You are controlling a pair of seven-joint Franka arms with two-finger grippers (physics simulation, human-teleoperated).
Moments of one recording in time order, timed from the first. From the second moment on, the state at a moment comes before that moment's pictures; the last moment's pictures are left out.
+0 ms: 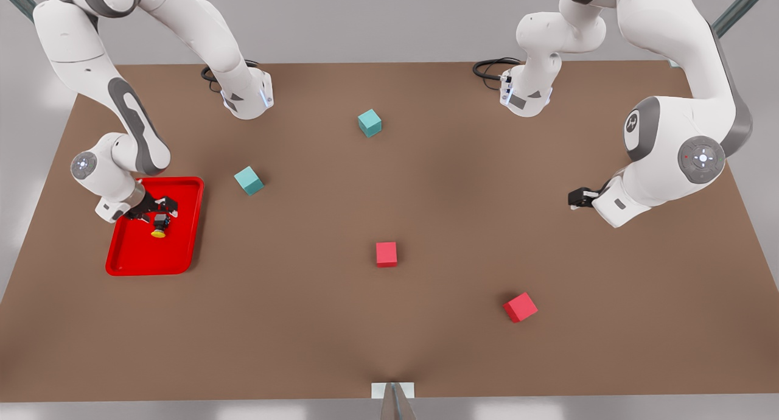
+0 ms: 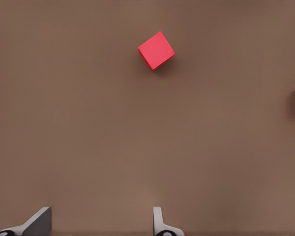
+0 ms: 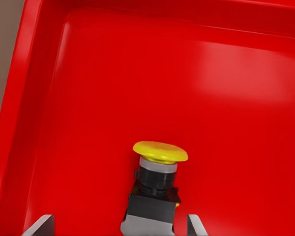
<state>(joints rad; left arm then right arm) -0.07 0.22 -0.02 -1.49 0.01 1.56 0.03 -1.06 0.39 0.60 -2.35 -0.31 2.68 -0.42</state>
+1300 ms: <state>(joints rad) -0.07 0.22 -0.02 -1.50 0.01 1.54 0.04 -0.95 0.49 0.59 -2.24 -0.47 2.71 -0.35</state>
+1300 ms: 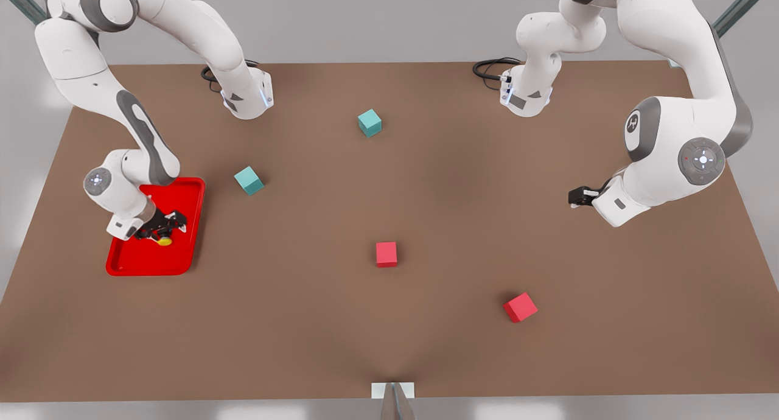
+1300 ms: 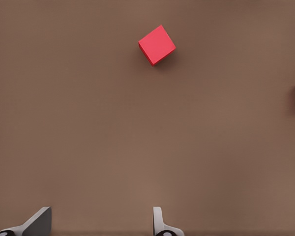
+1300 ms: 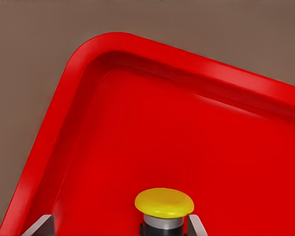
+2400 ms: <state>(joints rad) -0.07 0.22 -0.02 -1.50 0.00 1.53 0.04 -1.01 0.53 0.54 -2.27 -0.67 2.70 -0.22</state>
